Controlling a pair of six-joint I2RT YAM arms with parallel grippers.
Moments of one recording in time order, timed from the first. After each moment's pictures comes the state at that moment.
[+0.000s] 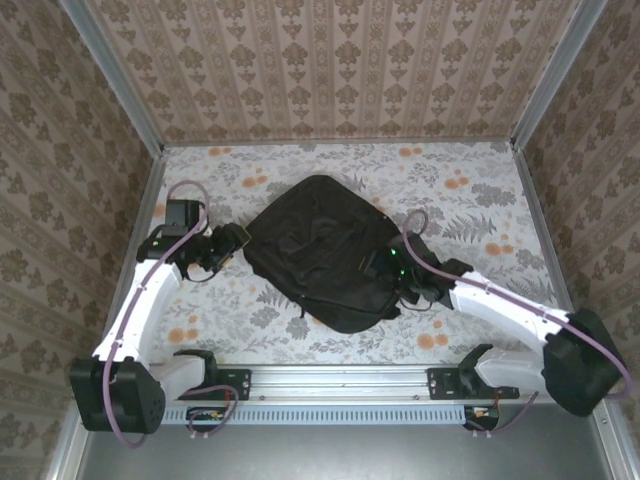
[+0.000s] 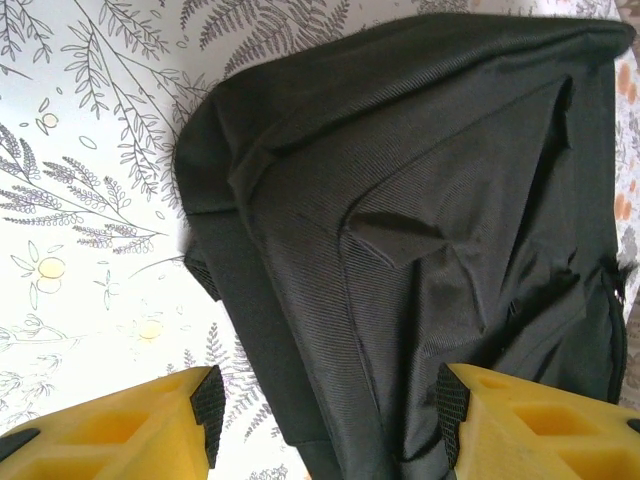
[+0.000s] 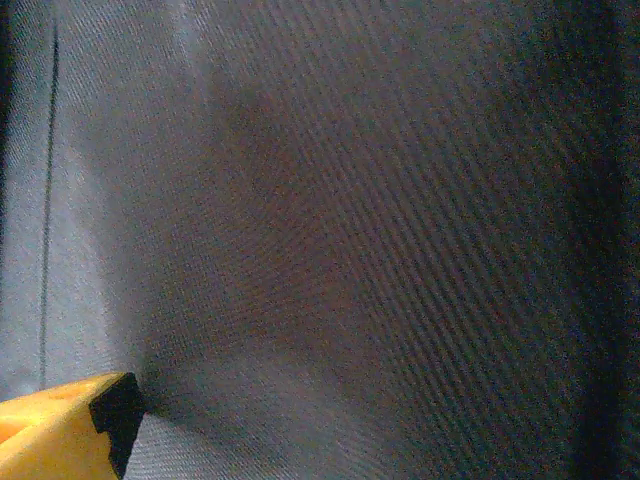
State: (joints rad) left arm -0.12 1.09 0.89 -0.76 0.38 -0.75; right arm 0.59 1.22 0.70 -0.41 -0.04 1.09
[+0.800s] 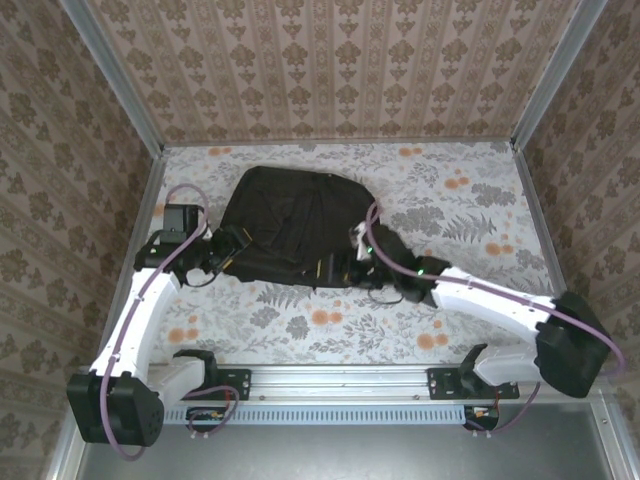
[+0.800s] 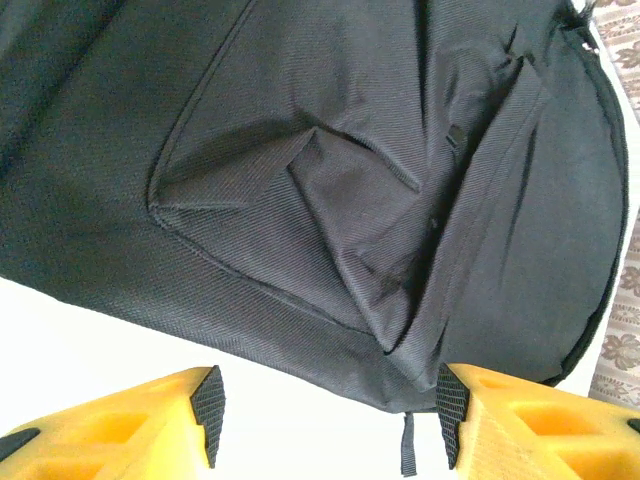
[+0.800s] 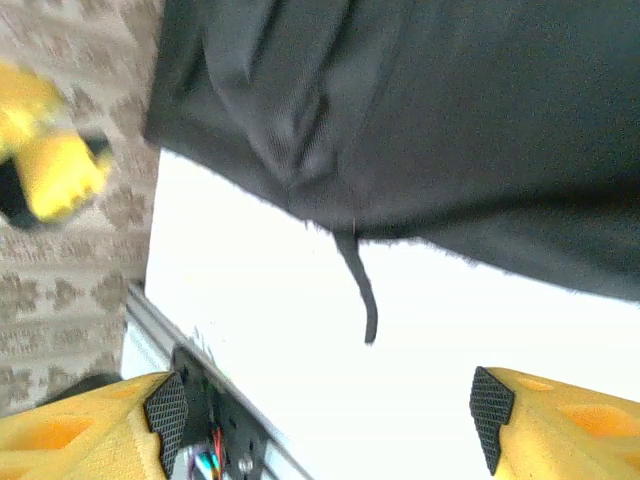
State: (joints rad) left arm -0.13 1.03 0.88 -0.76 0.39 -0.74; right arm 0.81 1.32 0.77 -0.11 -0.26 0.93
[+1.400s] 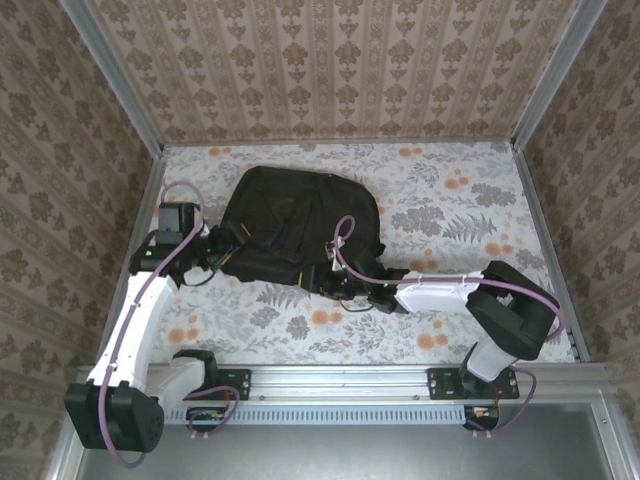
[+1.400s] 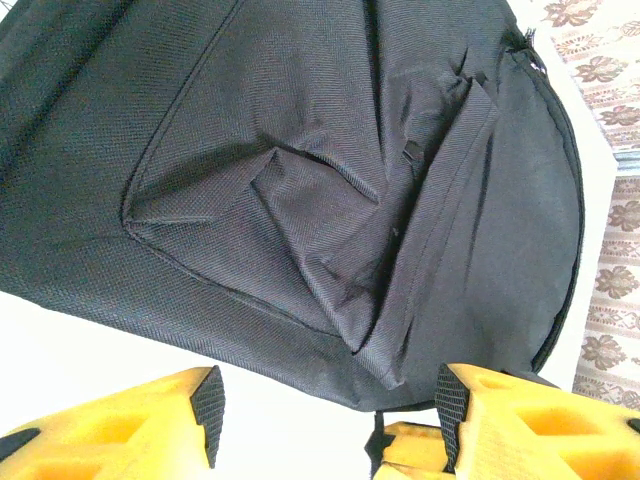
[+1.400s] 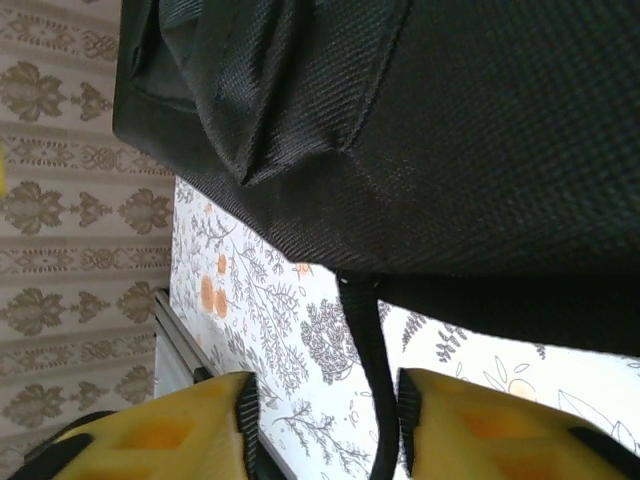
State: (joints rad) left arm -0.13 1.00 0.90 -0.76 0.40 -0.74; right arm 0.88 1.60 0.74 0.31 -0.25 1.08
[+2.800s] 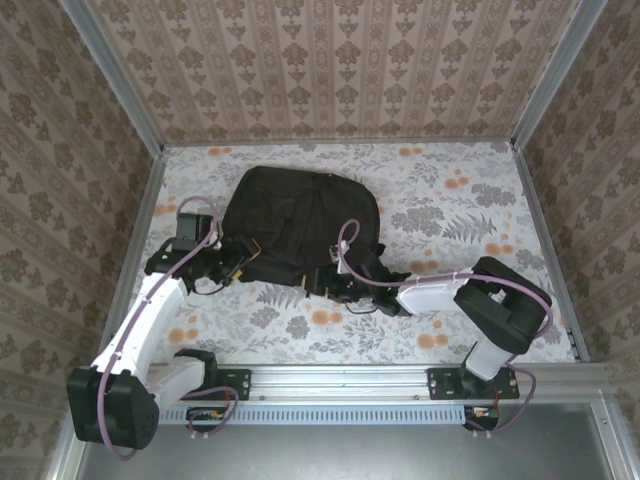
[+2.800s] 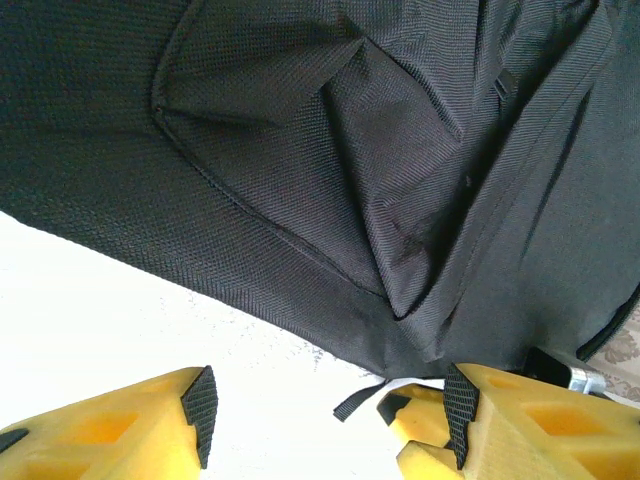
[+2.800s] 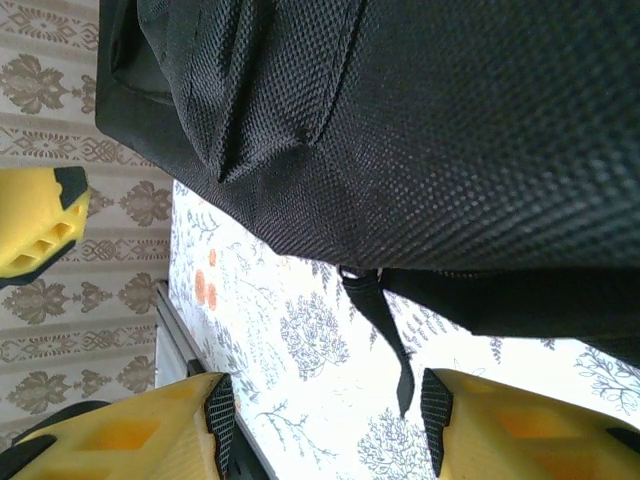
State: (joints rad) left arm -0.20 1.02 0.78 -0.71 0.39 -0.87; right arm 0.85 1.65 0.66 0.46 -0.33 1.07
